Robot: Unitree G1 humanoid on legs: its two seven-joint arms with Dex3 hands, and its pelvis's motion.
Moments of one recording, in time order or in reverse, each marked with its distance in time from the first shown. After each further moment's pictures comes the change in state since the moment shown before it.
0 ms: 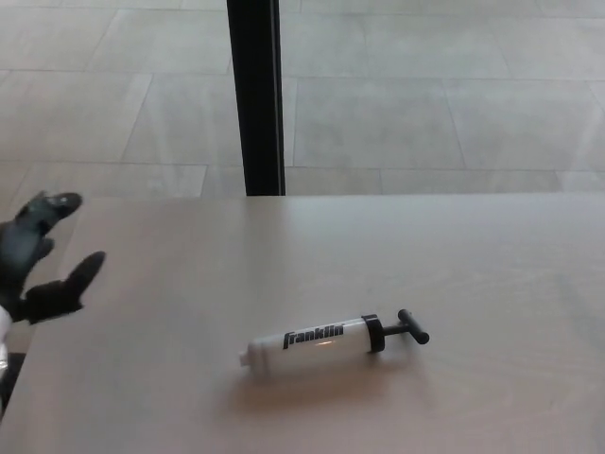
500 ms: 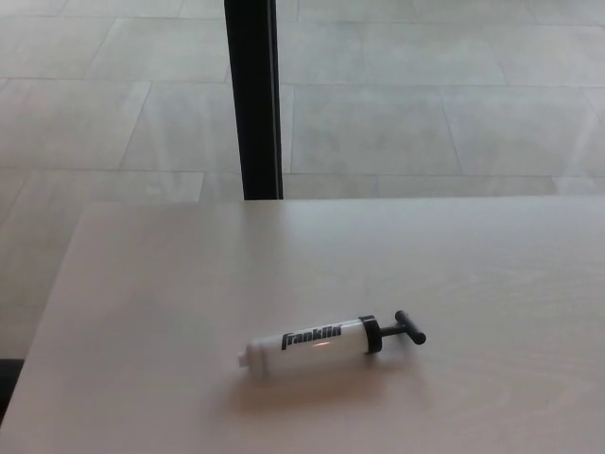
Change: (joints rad) left_arm 0.371 0.121 0.458 0.296 -0.184 -0.008 -0.038; right_arm 0.226 -0.128 -0.234 0.239 0.025 -0.052 0.001
